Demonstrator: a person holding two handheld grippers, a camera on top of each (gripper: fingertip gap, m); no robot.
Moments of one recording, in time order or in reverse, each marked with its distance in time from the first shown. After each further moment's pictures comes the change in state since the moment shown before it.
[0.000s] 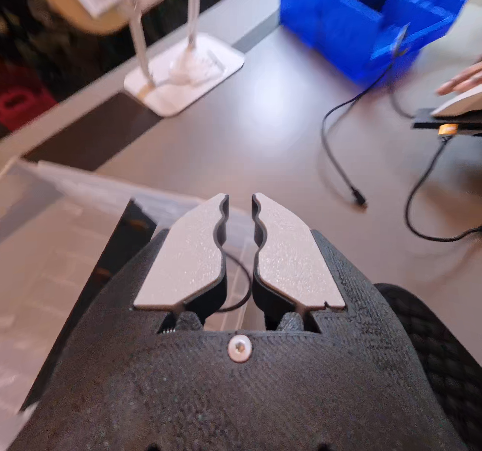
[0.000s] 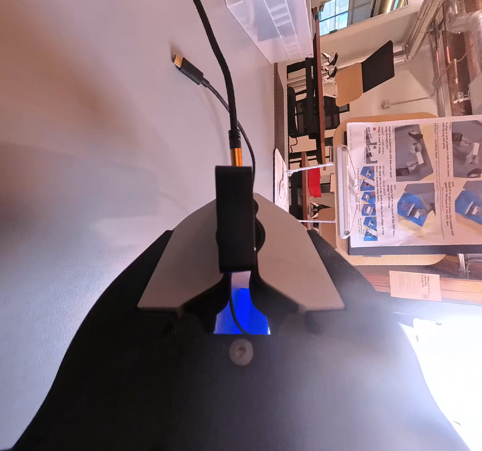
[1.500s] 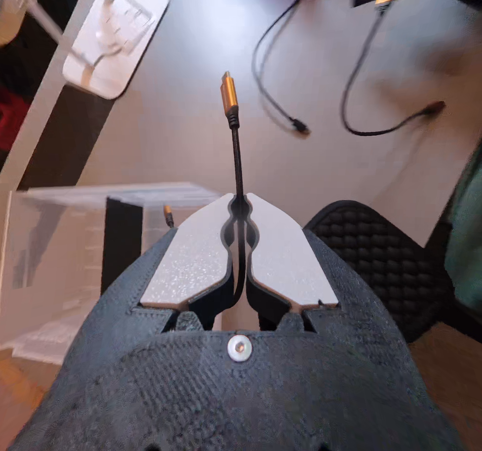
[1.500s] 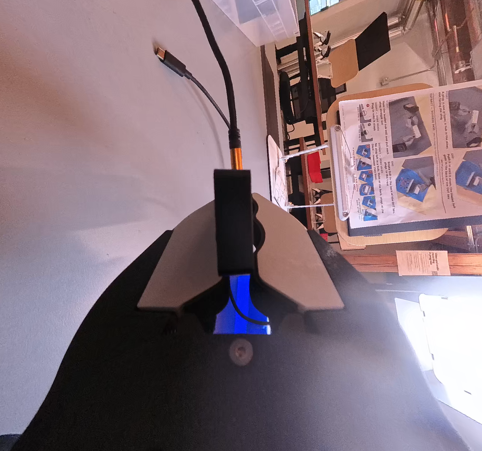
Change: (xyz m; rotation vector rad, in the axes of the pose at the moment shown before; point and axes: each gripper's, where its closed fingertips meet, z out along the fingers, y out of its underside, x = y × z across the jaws) left arm 0.067 0.005 -0.043 -0.268 0.082 0.308; right arm 0.015 0.012 -0.002 -0.038 0.033 0.075
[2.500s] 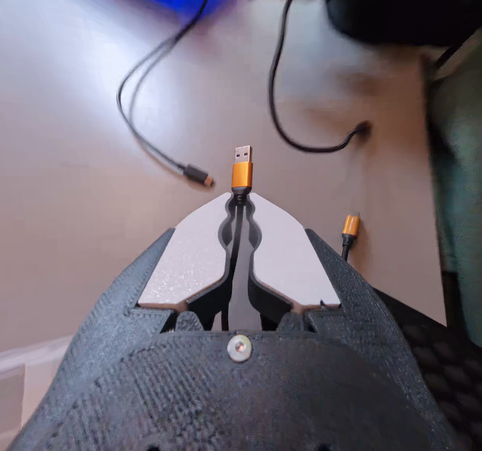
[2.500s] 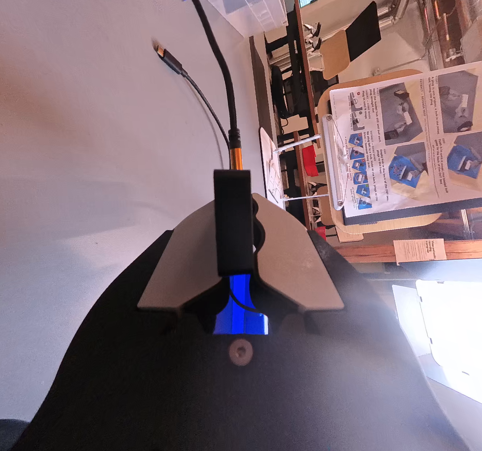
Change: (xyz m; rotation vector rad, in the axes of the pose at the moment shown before) left arm 0.088 -0.001 0.132 0.267 0.355 -0.001; right arm 0.008 0.009 -0.004 -0.010 0.031 0.030
